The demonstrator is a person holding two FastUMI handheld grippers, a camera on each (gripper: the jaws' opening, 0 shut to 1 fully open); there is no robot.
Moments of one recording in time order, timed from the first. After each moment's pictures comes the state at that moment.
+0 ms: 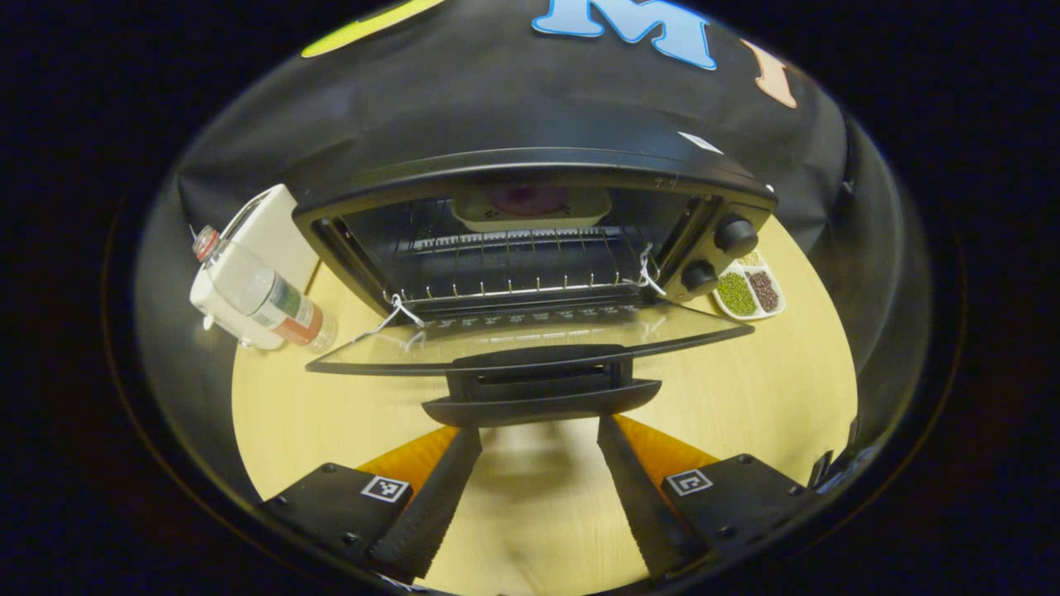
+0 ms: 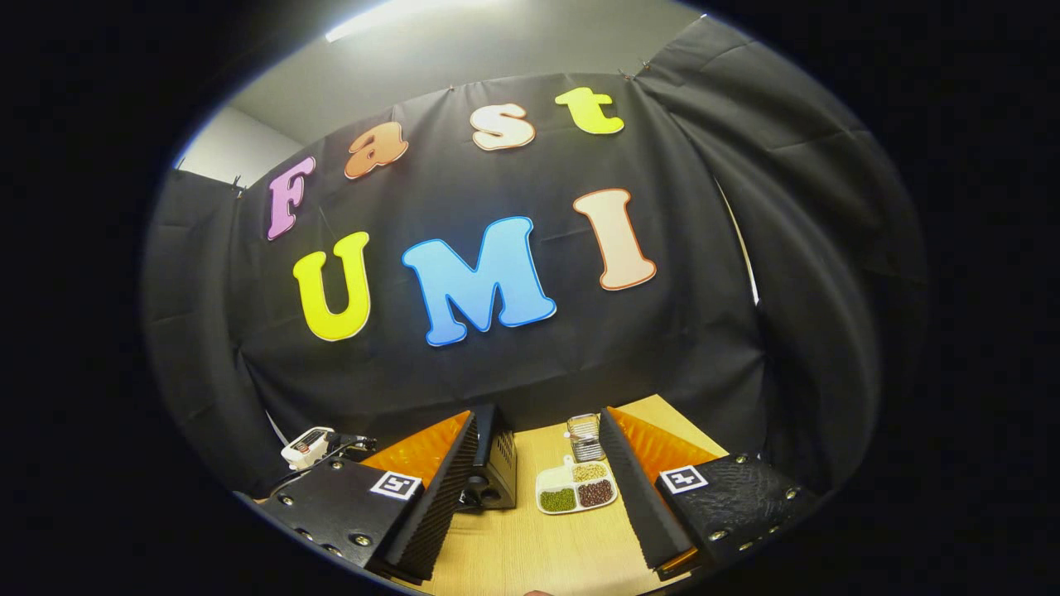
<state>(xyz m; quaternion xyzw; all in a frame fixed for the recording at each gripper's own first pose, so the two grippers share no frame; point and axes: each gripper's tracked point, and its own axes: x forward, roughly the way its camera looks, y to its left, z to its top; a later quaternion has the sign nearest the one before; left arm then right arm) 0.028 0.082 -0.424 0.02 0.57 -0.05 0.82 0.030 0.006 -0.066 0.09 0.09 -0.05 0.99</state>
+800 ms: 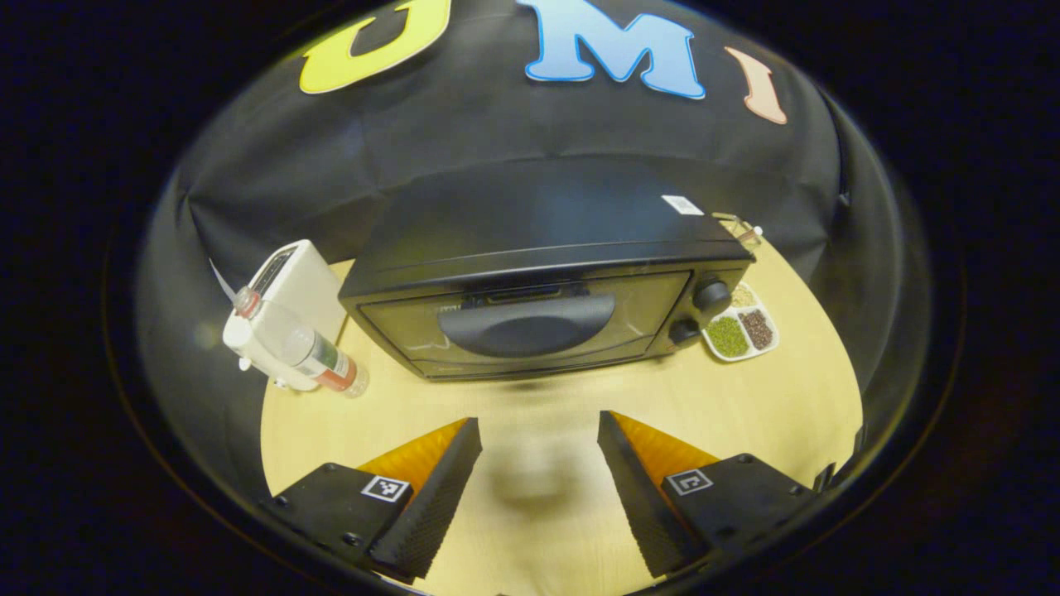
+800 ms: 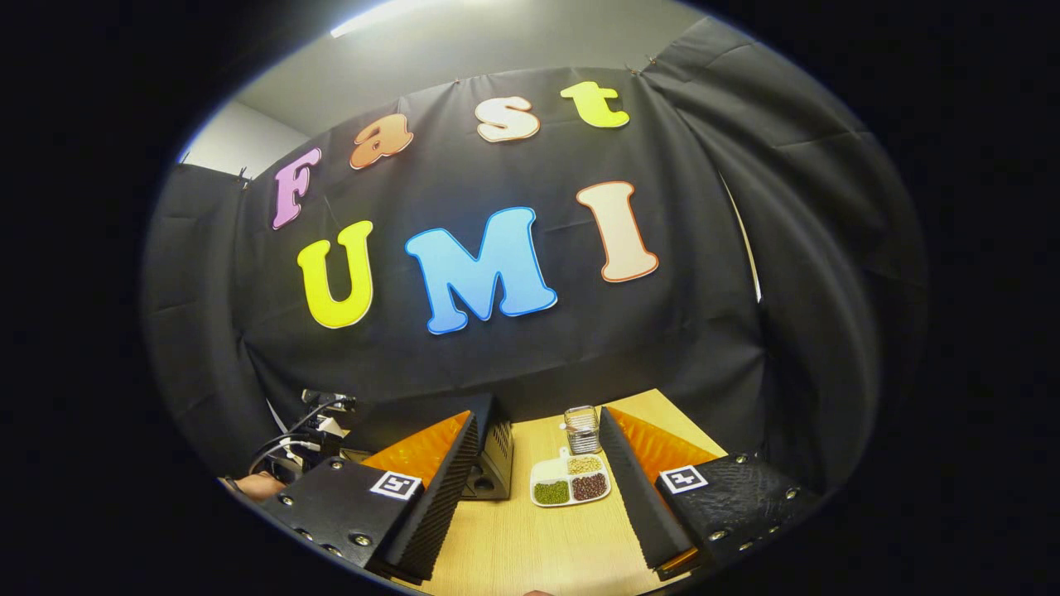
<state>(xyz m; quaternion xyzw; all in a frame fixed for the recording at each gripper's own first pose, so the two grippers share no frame) 0.052 0.071 -0.363 0.04 0.49 -0.05 0.87 0.023 0.003 -0.075 0.08 0.10 -0.03 0.99</state>
